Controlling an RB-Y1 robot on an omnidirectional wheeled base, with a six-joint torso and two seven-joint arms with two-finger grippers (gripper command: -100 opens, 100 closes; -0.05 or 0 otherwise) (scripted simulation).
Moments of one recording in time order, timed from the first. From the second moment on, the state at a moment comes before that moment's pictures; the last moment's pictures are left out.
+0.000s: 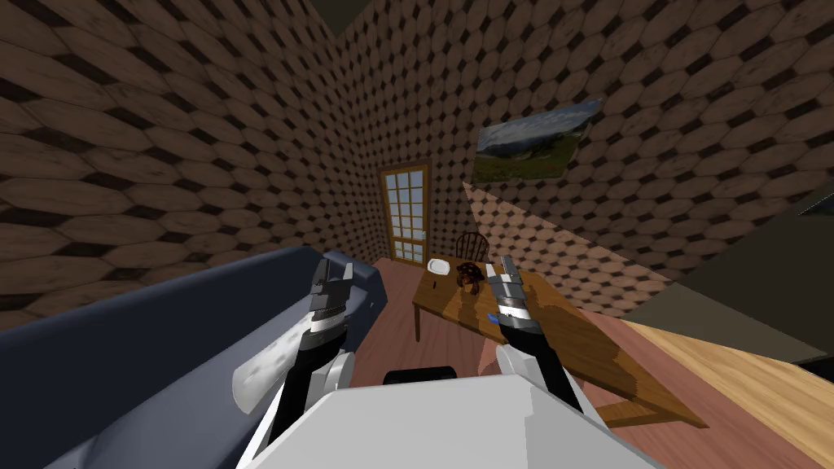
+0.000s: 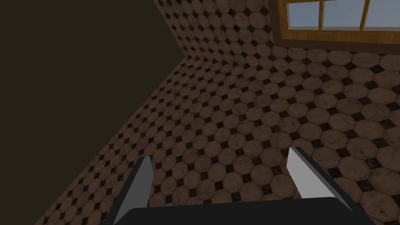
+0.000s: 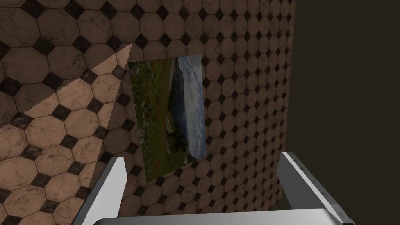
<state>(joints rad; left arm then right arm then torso) 0.52 -0.02 -0.04 -2.26 0.01 -0.58 0.03 0.55 0.02 -0.05 -2.24 -0.04 -0.46 0.04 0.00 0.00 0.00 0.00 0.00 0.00</state>
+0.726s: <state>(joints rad) 0.52 -0.02 -0.04 -2.26 0.01 -0.58 0.03 0.53 -0.18 -0.10 -2.11 0.12 -0.37 0.08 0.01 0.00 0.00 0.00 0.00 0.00</state>
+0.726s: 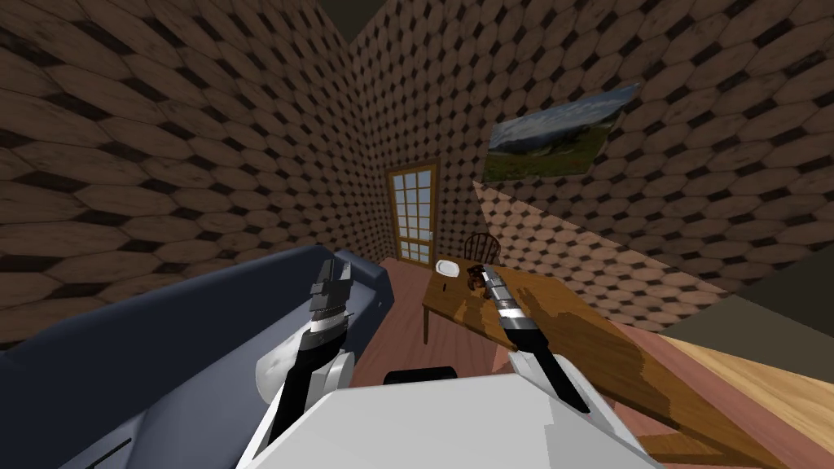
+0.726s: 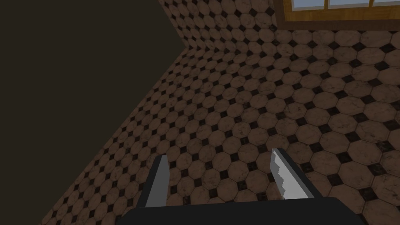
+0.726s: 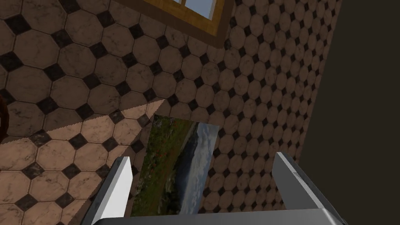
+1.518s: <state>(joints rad) 0.52 -0.02 -0.04 -2.26 0.01 -0.58 0.03 0.50 -0.28 -0.13 -1.92 0.37 -0.26 0.14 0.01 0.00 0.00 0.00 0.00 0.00</state>
